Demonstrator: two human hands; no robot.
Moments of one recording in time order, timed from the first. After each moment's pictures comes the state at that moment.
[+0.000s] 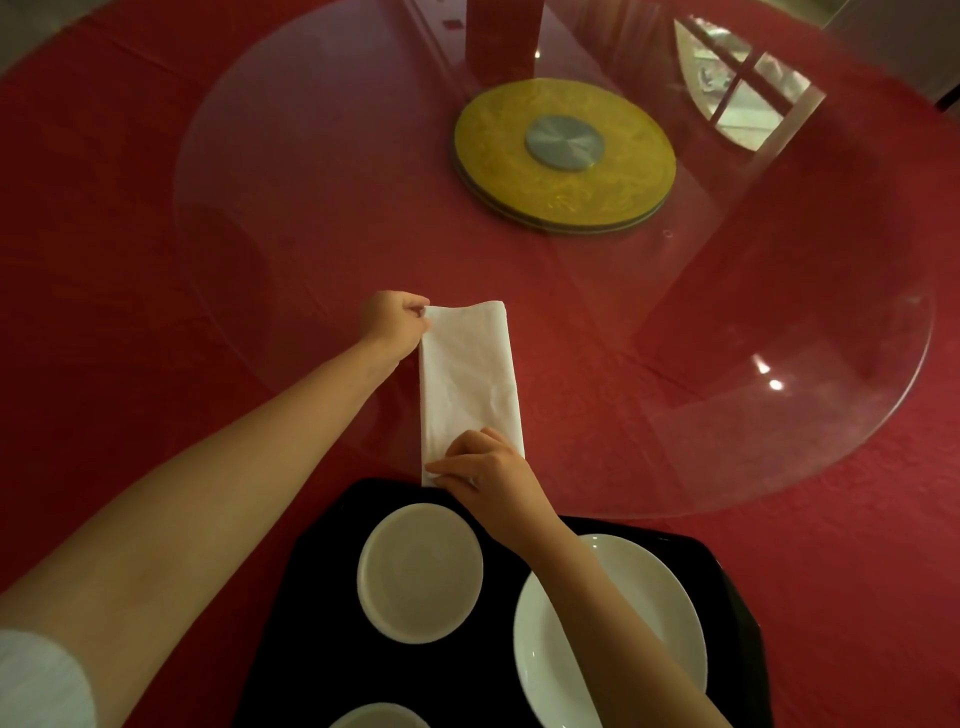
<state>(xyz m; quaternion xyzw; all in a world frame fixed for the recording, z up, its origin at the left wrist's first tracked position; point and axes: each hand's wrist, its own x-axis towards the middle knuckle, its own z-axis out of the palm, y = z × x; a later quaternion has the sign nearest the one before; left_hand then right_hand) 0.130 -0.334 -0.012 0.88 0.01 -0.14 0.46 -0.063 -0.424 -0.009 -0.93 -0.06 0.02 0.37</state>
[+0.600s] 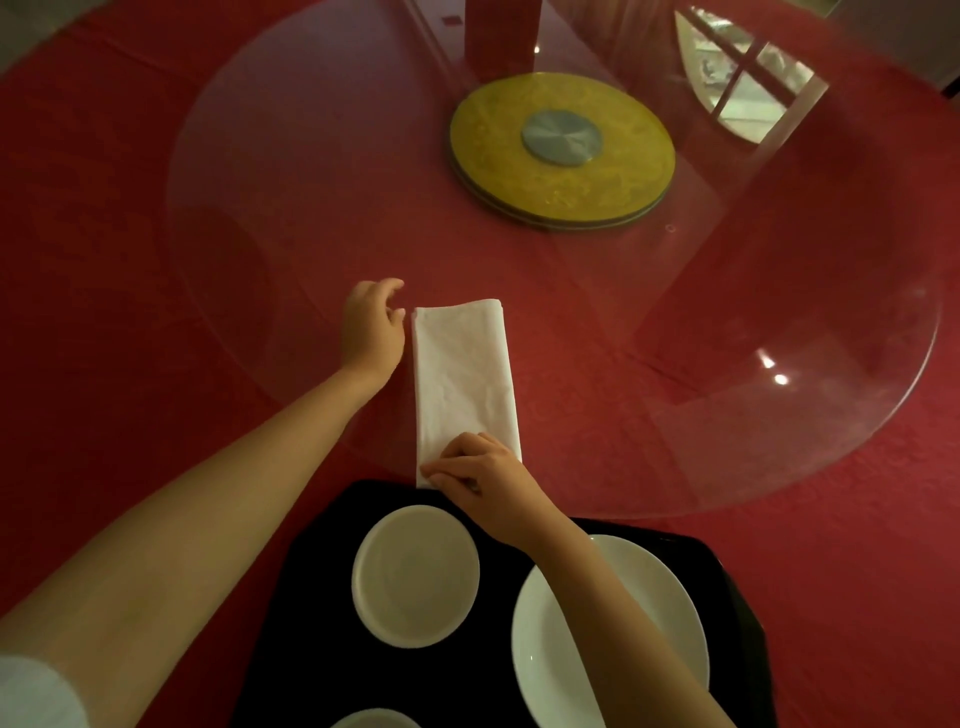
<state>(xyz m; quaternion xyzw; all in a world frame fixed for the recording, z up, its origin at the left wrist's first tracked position) 0.119 -0.321 -0.016 0.93 -0.09 0.05 0.36 -0.061 -0.430 -0.018 -0.91 -0.08 0.06 0.40</state>
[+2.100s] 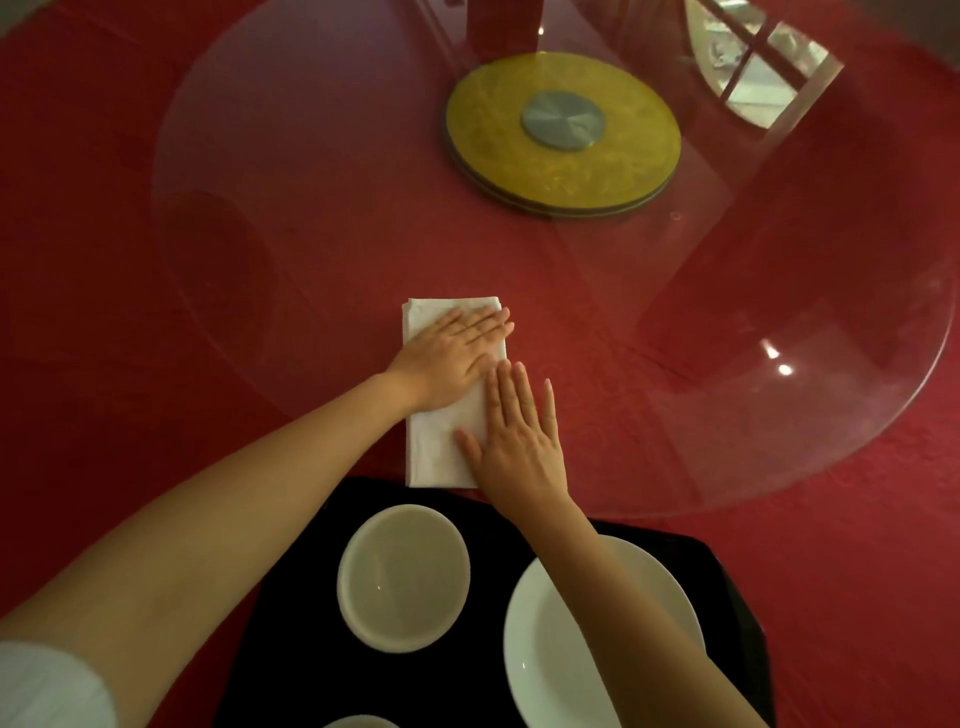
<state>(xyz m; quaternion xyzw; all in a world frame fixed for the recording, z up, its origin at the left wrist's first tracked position) 0.099 -0.361 -0.051 0.87 -0.47 -0.09 0.08 -0.045 -0.447 -0.049 -0.99 0.07 0.04 0.10</state>
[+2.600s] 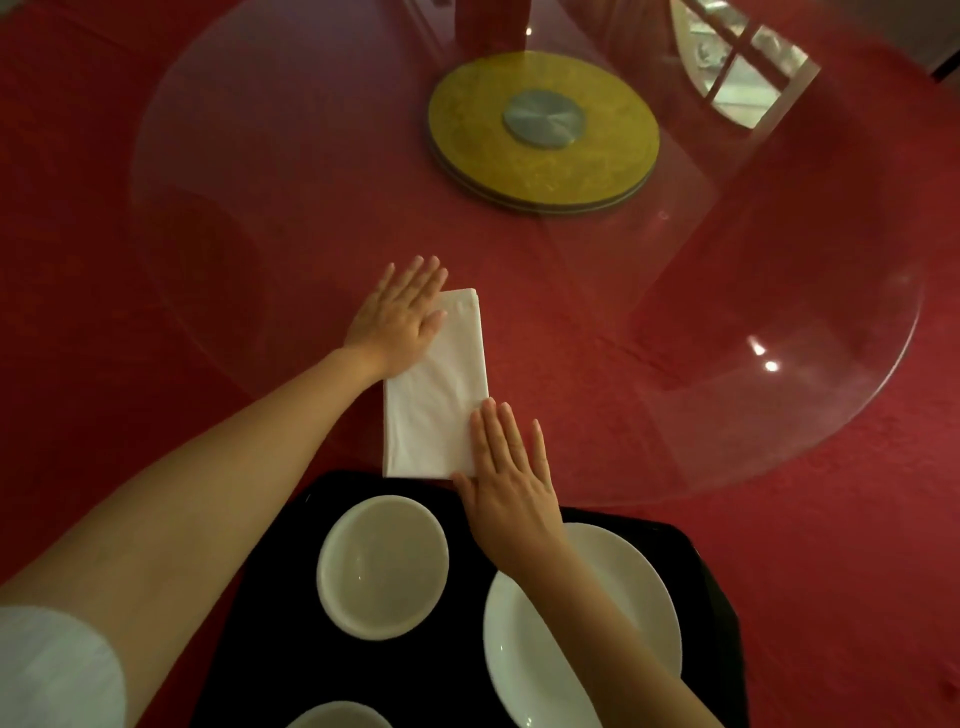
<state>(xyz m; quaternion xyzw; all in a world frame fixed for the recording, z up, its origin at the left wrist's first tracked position) 0.133 -0.346 -0.059 0.93 -0.36 -0.03 0.05 -0.096 -0.442 -0.042 -0.99 0.05 0.05 0.14</state>
